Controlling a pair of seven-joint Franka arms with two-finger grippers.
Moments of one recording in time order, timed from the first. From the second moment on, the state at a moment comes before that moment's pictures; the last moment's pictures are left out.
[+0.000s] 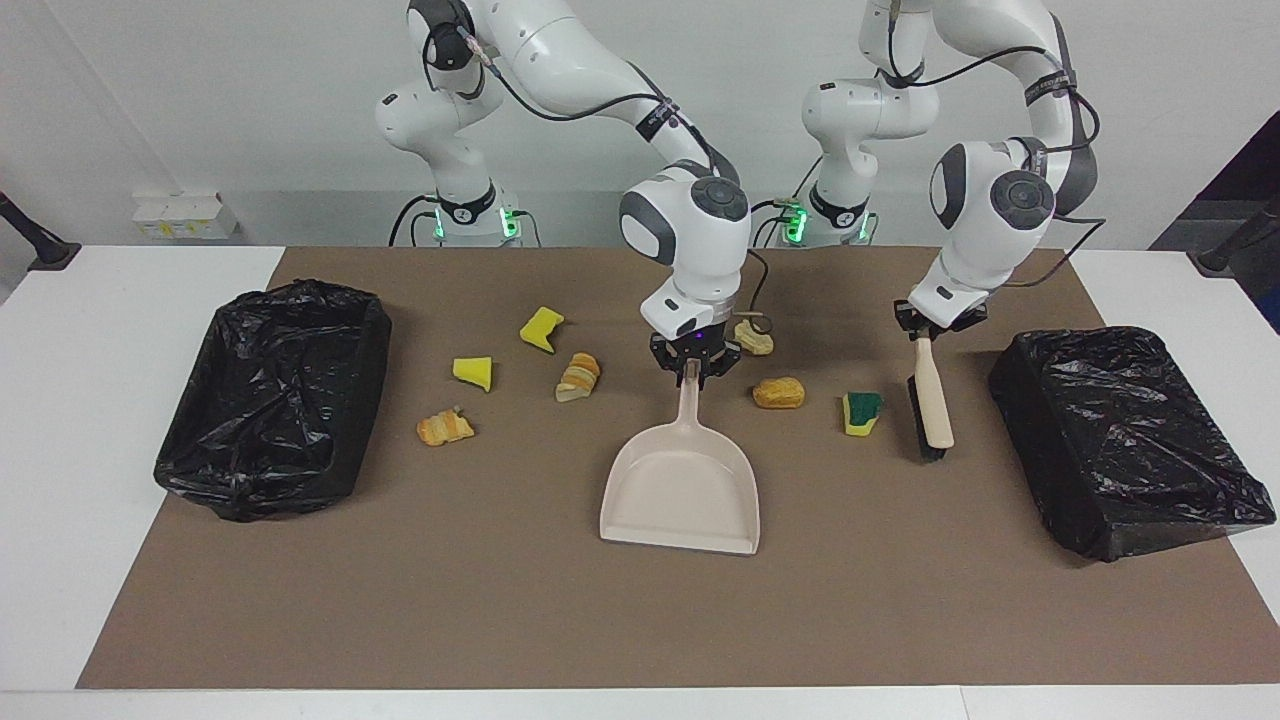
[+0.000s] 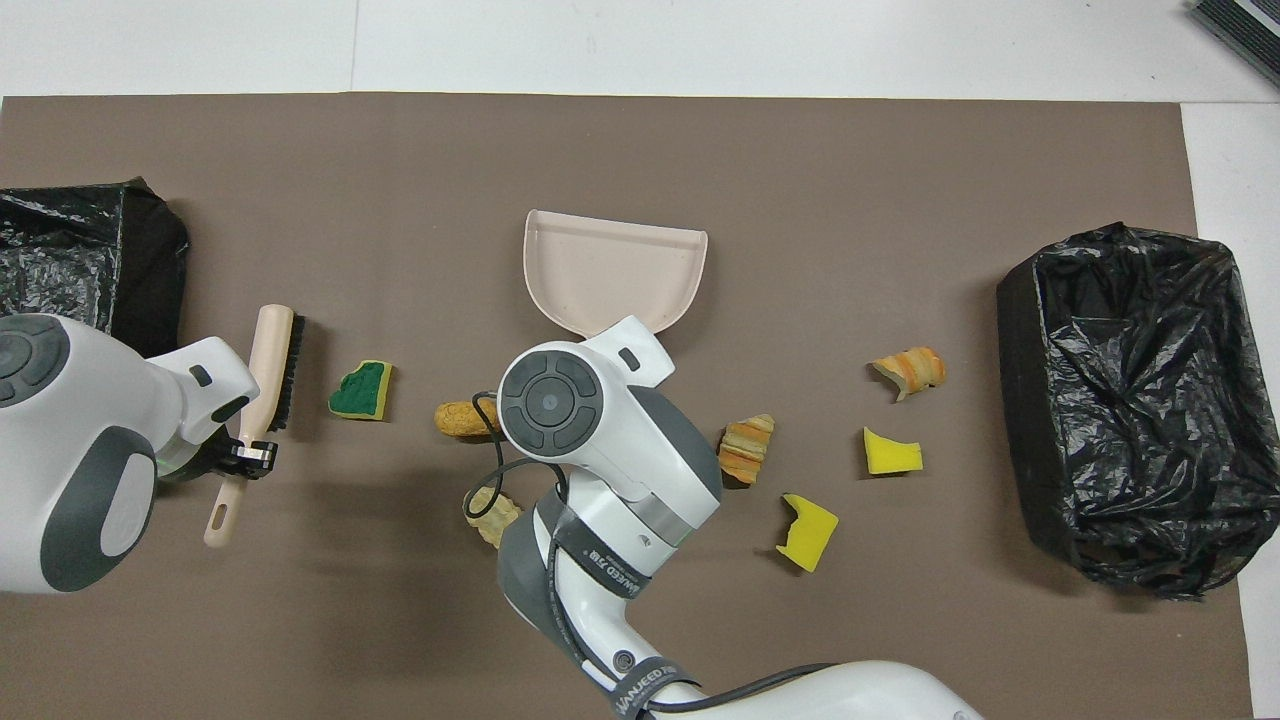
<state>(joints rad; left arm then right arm) -0.03 -0.09 -0.05 -2.26 0.10 1.99 0.02 0.75 0.47 -0.05 -1.61 -0.10 2.14 0.90</state>
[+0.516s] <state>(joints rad) -0.03 -0.09 -0.05 -2.27 0.10 1.99 0.02 0.64 0.36 -0.06 -1.60 -0.11 2.00 0.41</state>
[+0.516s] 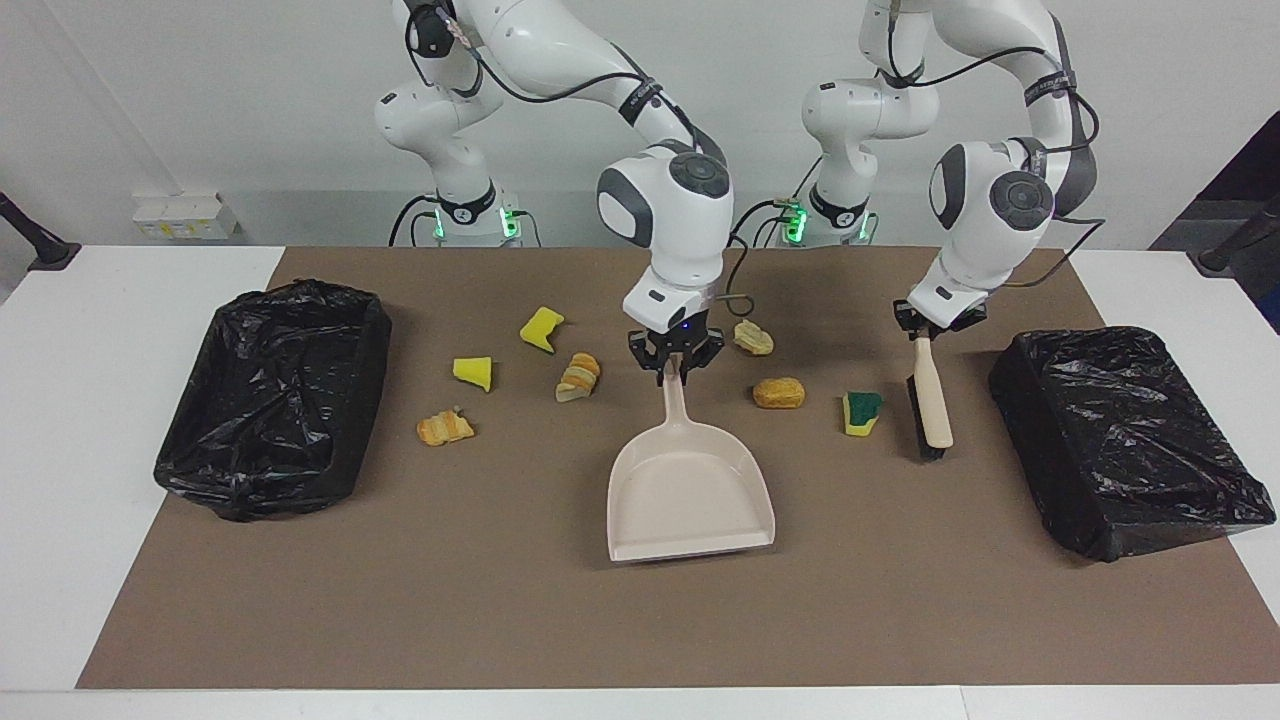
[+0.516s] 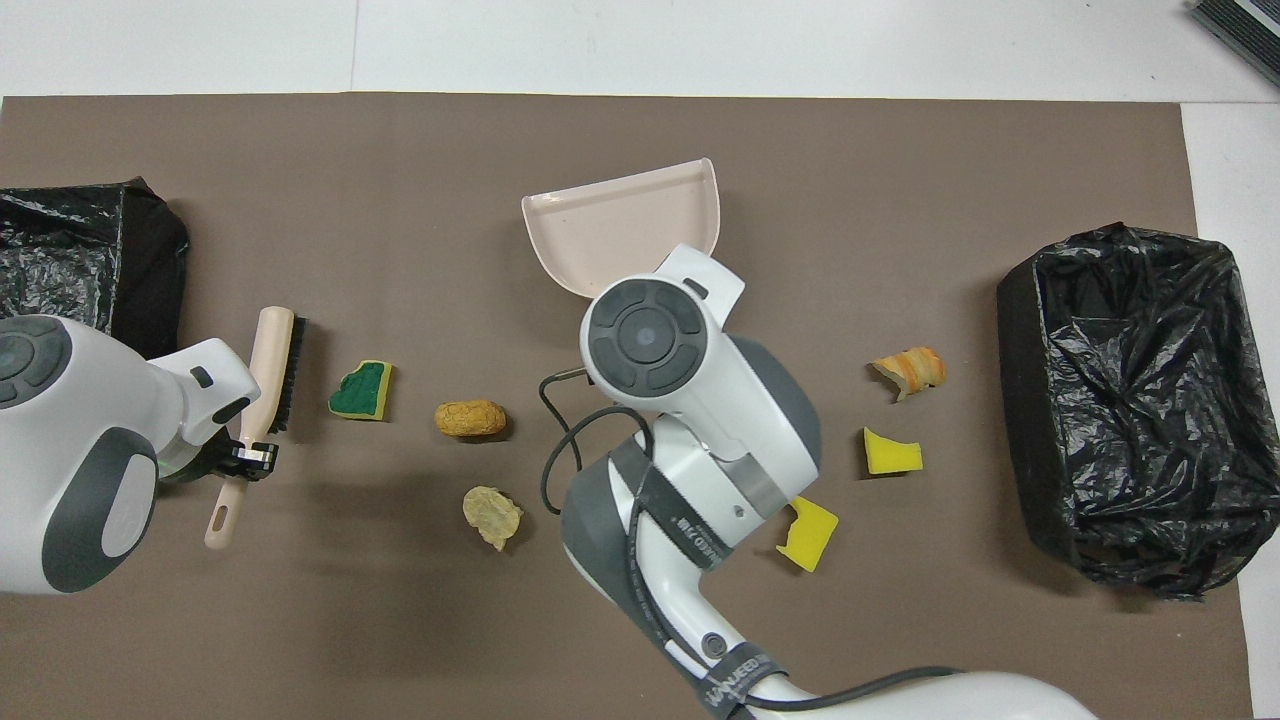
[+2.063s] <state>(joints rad) -0.37 -0.11 -0.07 -2.33 0.02 2.00 -0.31 0.45 0.22 -0.06 -1.82 -0.15 1.99 -1.17</state>
